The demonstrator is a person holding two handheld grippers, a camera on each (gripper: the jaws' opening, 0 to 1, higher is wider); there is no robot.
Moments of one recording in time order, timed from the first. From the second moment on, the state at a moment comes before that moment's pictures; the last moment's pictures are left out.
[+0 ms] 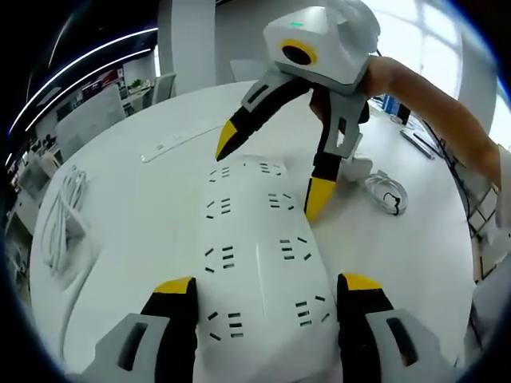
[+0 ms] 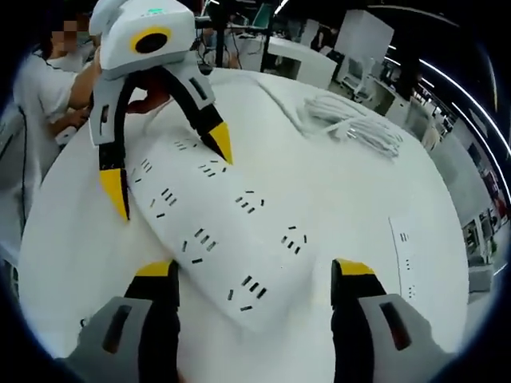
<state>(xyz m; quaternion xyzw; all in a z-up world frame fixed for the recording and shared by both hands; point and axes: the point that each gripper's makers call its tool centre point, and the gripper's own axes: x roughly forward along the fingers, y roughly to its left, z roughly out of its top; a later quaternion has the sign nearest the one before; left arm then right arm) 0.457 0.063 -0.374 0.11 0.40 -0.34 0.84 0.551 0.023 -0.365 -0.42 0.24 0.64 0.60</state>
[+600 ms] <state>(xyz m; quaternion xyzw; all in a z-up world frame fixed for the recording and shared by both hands) 0.457 0.063 -0.373 0.11 0.40 -0.34 0.85 0.542 0.031 -0.374 -0.43 0.26 0.69 0.52</state>
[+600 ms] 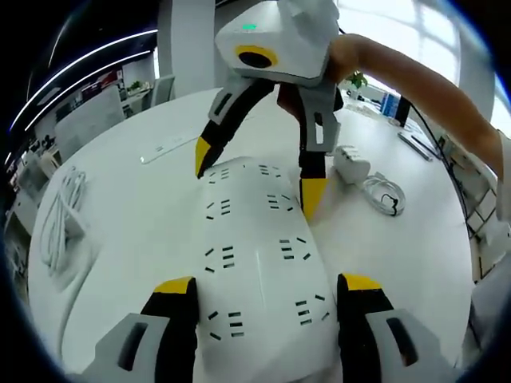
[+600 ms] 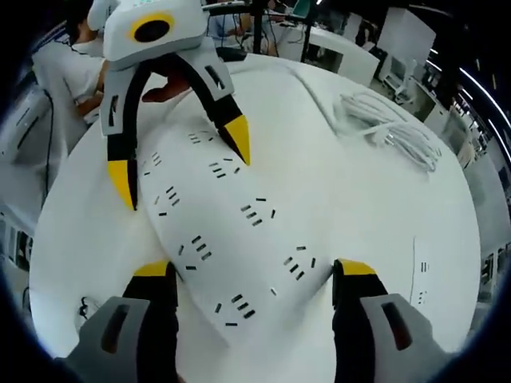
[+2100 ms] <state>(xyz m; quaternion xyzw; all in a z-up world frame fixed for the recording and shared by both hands) 0.427 0.075 -0.368 0.18 0.44 -0.42 0.77 0.496 -0.009 -0.370 -0.47 0.27 0.66 0.53</state>
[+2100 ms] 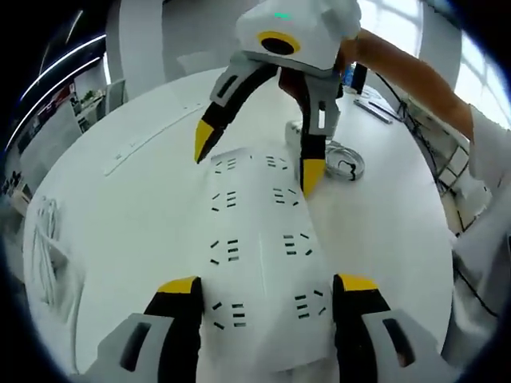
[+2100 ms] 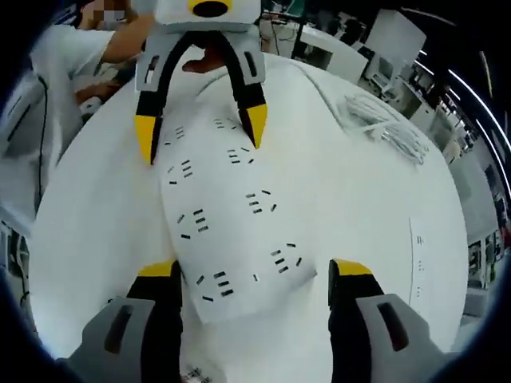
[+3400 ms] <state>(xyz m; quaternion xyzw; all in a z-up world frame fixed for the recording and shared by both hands) 0.407 0.069 -0.378 0.28 0.47 -0.46 0.70 0.464 -0.012 -0.375 -0.45 0.30 0.66 0.52</state>
